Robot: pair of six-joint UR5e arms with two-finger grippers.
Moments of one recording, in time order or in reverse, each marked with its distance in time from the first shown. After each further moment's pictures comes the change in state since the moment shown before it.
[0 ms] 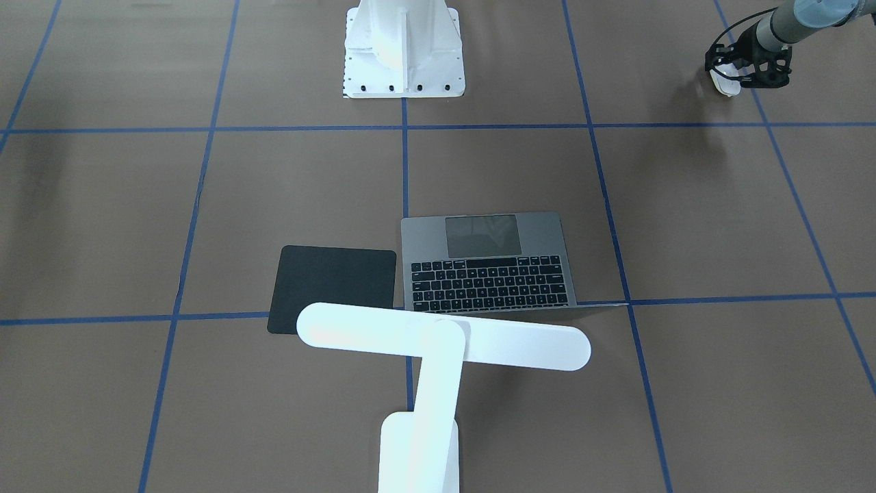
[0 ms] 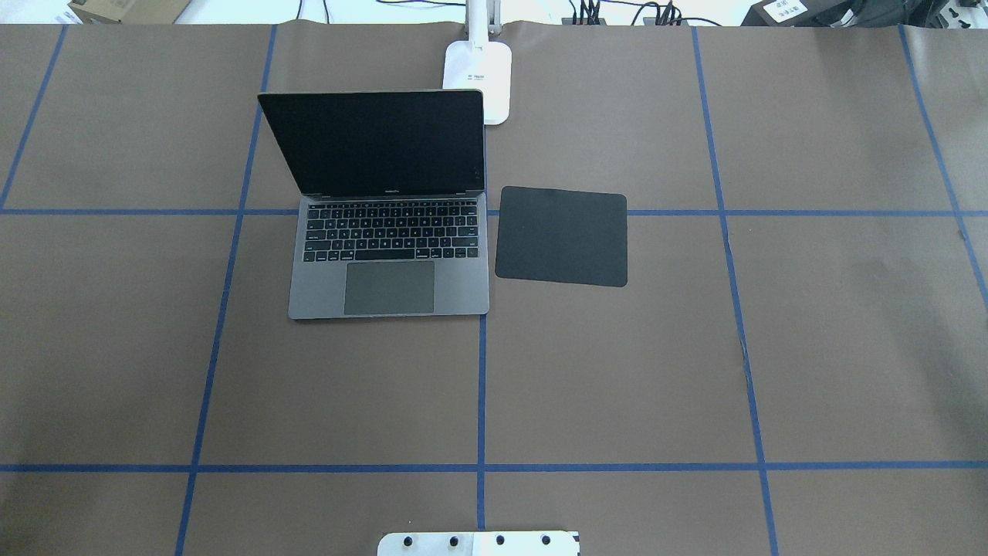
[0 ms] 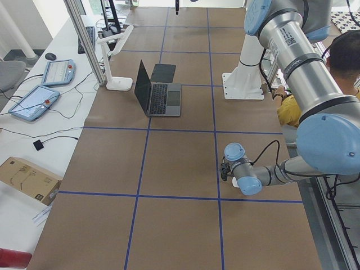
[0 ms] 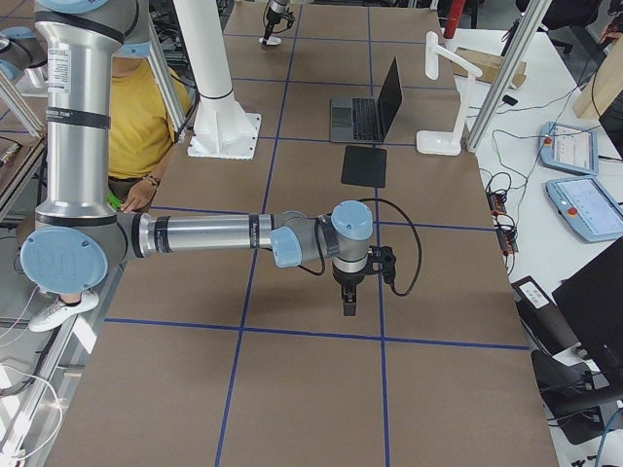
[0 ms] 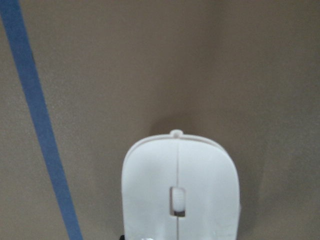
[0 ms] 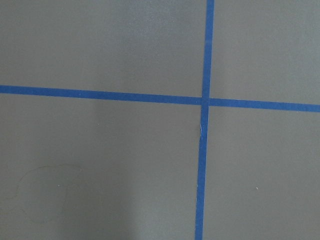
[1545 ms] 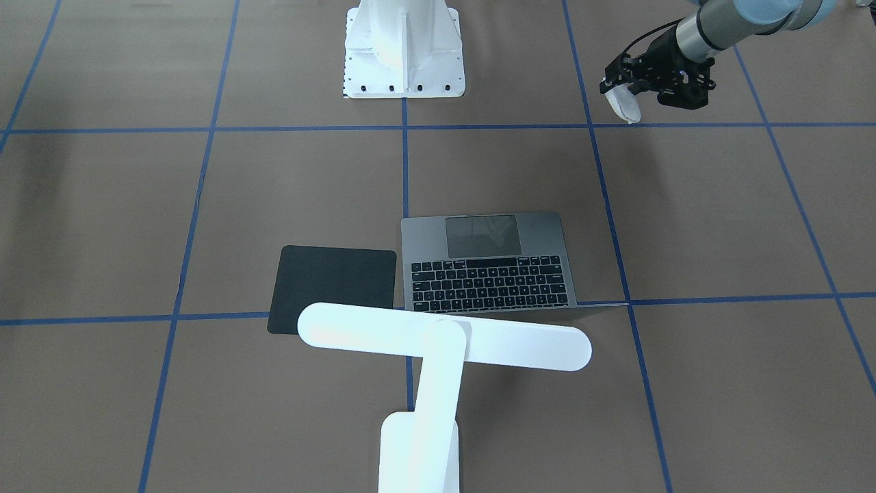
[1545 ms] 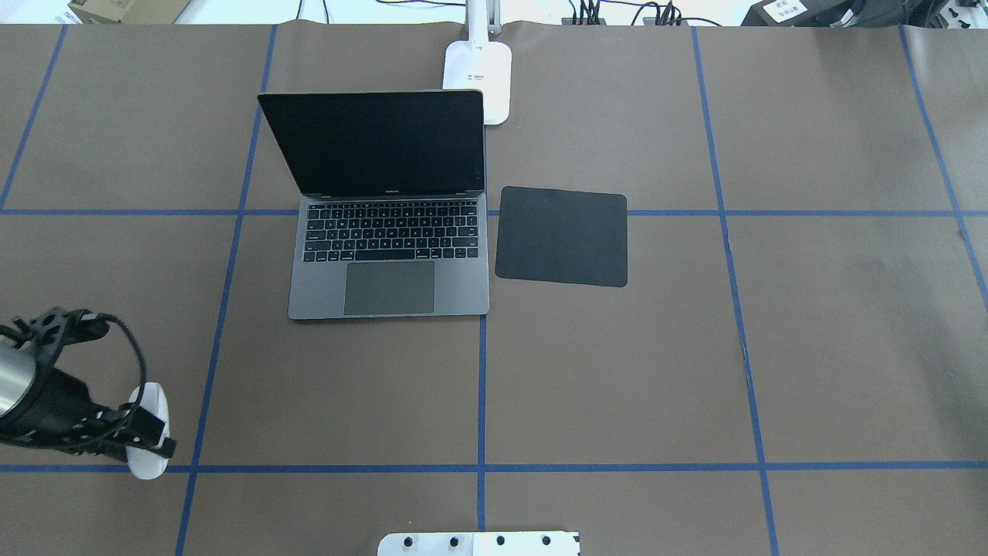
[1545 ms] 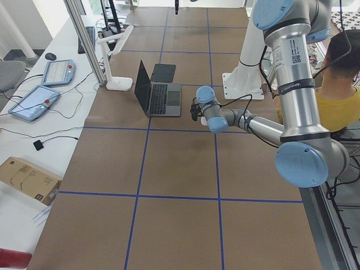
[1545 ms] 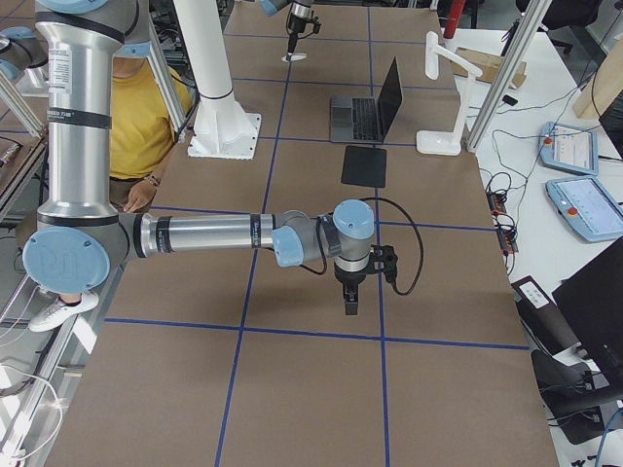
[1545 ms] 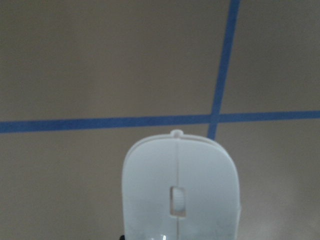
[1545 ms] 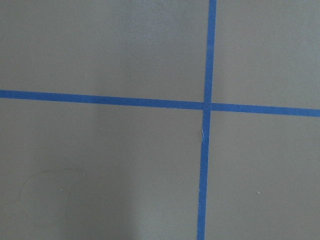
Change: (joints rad) left arm -0.311 -0.499 -0.340 0.588 -0.157 -0.038; right arm 0.001 0.006 -0.003 0.000 -0.001 0.003
